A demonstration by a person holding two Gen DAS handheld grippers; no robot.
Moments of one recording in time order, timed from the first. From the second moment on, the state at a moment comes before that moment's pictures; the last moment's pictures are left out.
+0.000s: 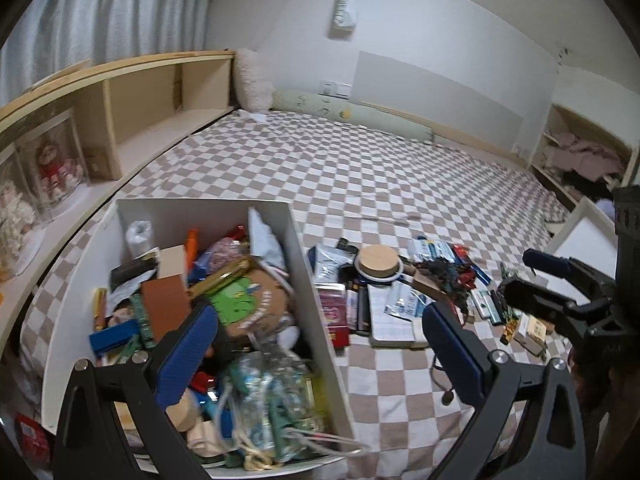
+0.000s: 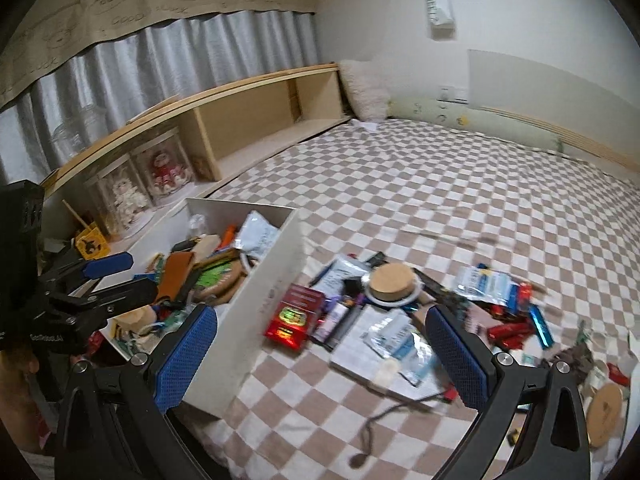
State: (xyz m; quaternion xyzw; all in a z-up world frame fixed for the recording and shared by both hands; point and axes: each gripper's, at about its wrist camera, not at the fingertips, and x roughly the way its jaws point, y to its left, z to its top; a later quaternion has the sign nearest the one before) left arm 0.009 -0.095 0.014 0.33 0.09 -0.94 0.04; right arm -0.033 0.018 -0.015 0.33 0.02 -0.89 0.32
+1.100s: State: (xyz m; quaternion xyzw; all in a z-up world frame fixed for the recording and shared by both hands) left arm -0.066 0.041 -0.041 0.37 0.01 -0.92 -0.10; right arm -0.045 0.156 -0.079 0.37 -0.02 -0.90 0.20
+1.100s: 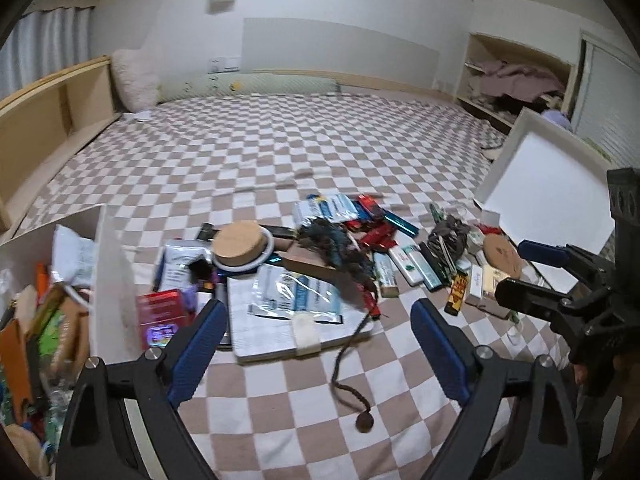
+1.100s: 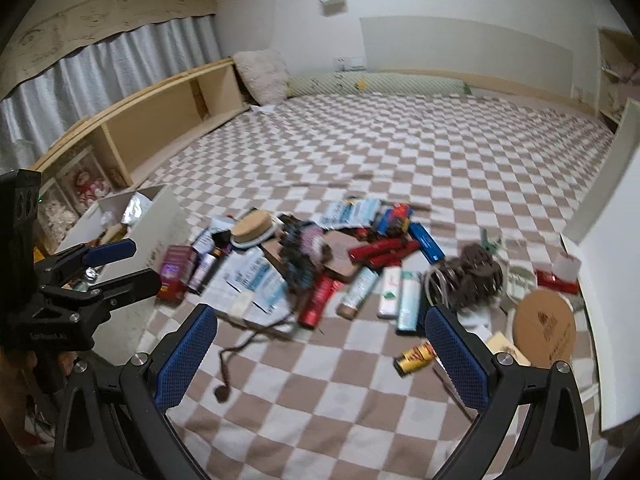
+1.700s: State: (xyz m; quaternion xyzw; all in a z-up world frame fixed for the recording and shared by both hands) left arm -0.137 0.066 -0.114 0.41 -0.03 -0.91 -0.08; right arm -0.066 0.207 -0.124 0.40 0.00 -0.90 0.18
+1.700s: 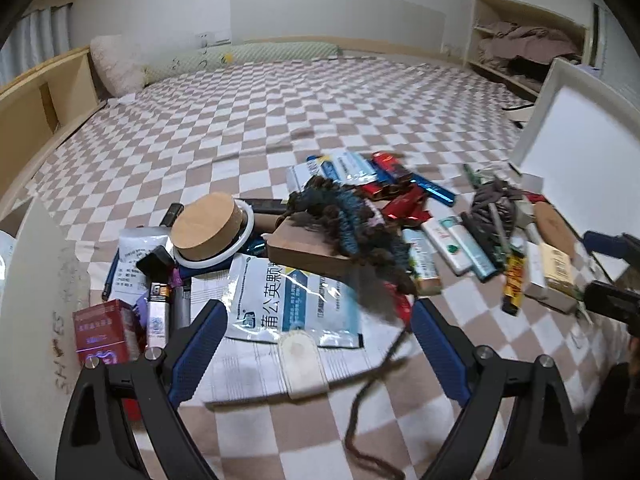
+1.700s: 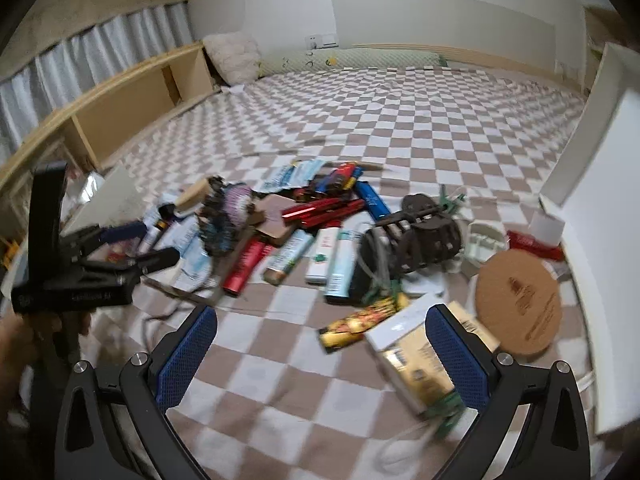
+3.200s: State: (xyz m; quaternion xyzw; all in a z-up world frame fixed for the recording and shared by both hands) left arm -0.171 0.083 -0.150 0.43 -0.07 -0.89 -0.12; right arm -0.102 0.251 -0.179 0.50 0.11 -0.78 0.36
